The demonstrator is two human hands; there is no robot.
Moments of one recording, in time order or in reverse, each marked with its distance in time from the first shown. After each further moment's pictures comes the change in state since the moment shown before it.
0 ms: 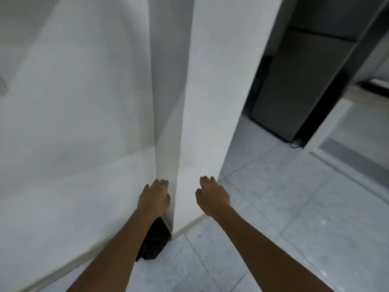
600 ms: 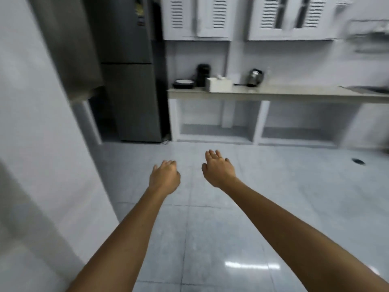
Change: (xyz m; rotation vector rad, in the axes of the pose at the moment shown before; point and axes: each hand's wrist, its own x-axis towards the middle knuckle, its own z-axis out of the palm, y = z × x) left_hand -0.171 0.325 -0.071 0.100 -0.009 0.895; right_hand -0.319 0.168 -0.176 -0.026 0.378 0.758
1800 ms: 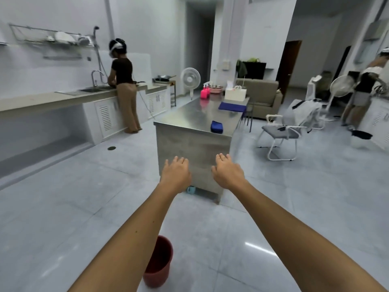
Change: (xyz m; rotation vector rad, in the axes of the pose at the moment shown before) left_hand -0.347 0.789 0.128 -0.091 -0.237 1.391; right_hand -0.651 0.565 -0.173 -0.088 0.188 1.316
